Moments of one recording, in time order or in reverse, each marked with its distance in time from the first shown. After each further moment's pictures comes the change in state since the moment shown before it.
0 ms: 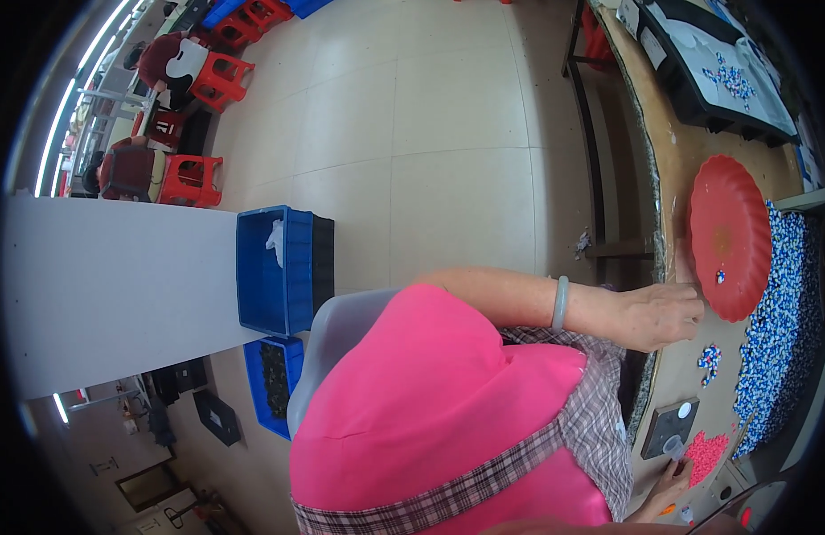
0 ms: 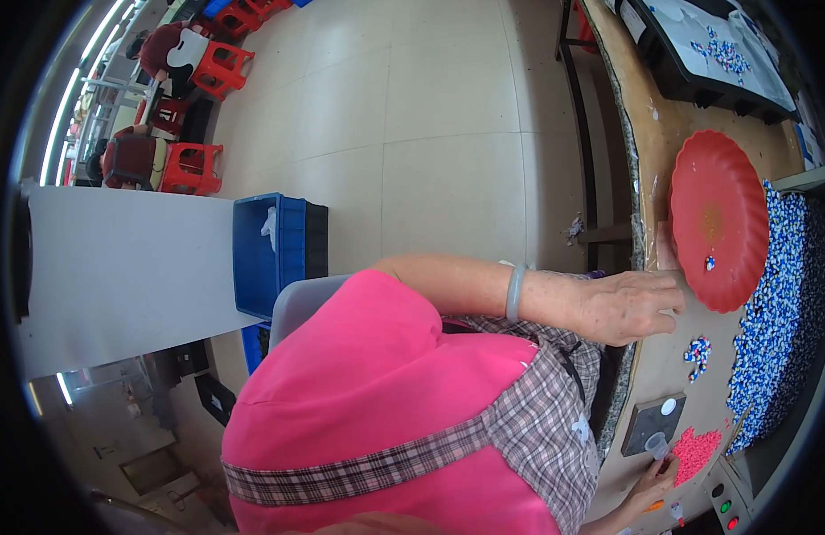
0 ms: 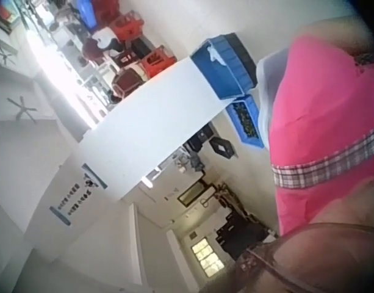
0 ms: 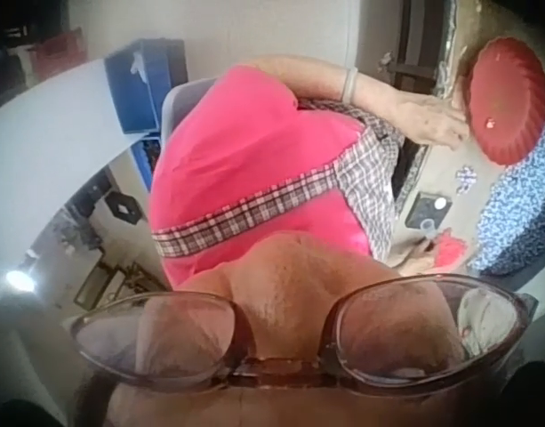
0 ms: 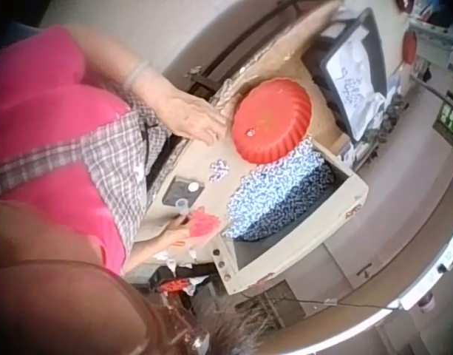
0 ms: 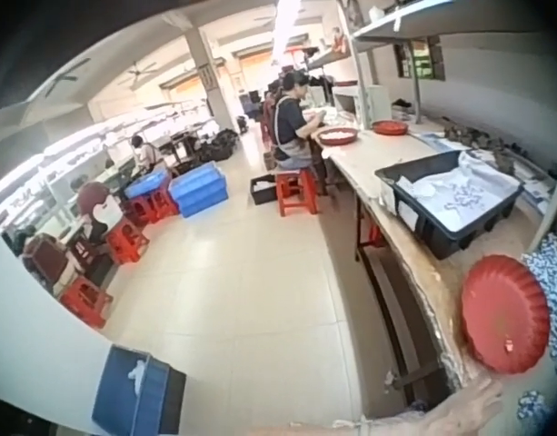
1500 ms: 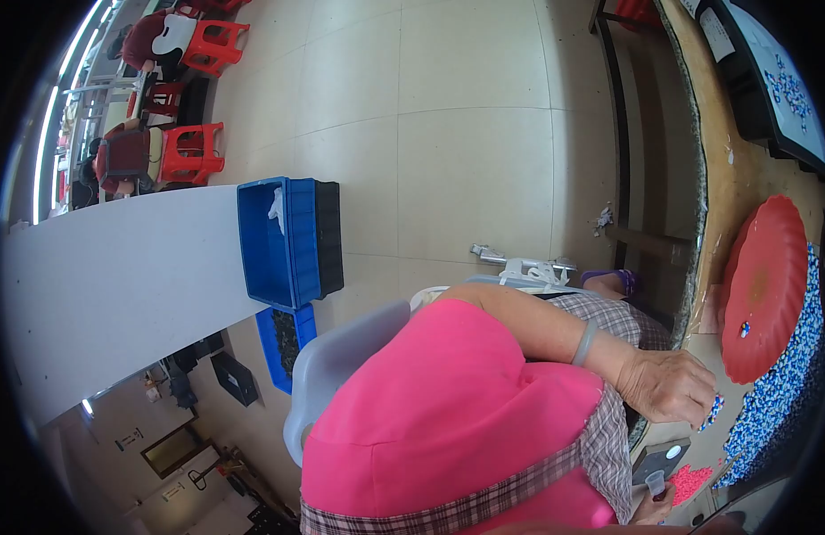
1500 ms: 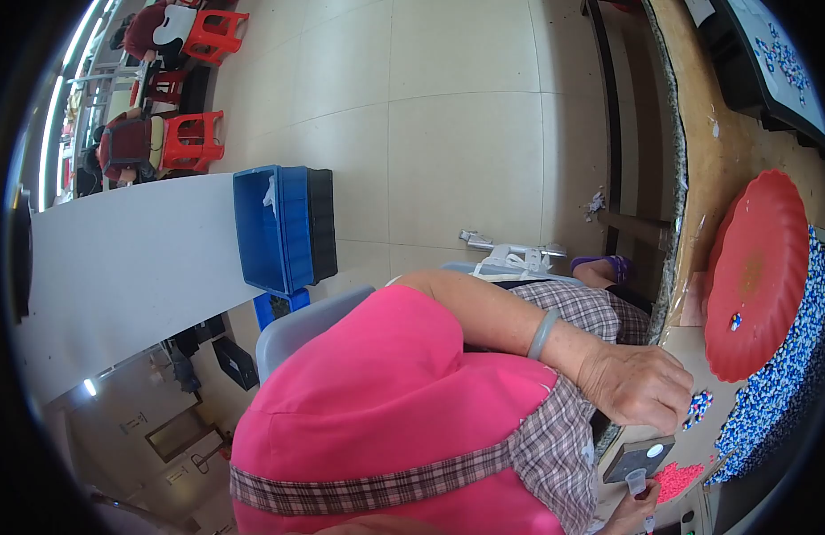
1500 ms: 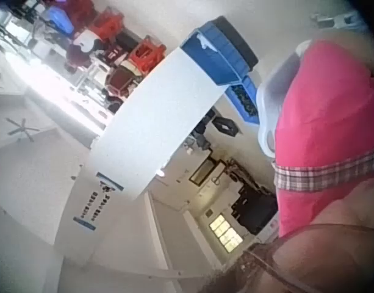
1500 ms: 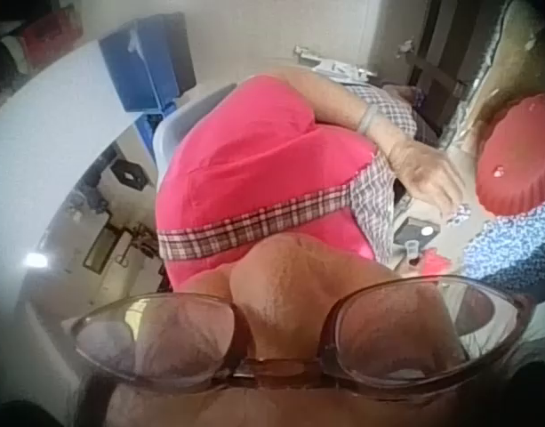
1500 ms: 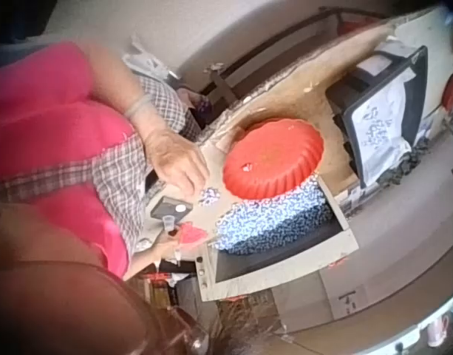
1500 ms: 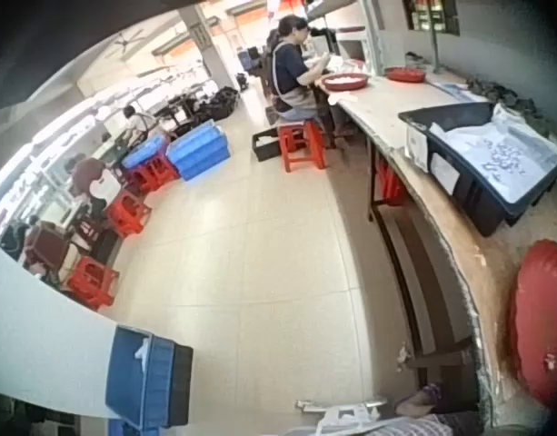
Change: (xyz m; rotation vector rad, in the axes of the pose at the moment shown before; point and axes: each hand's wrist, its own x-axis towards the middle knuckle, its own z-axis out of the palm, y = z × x) left_hand 0.004 -0.019 0.033 -0.429 0.446 0.084; right_hand 0.022 0.018 -0.010 -0.045 -0.187 -0.054
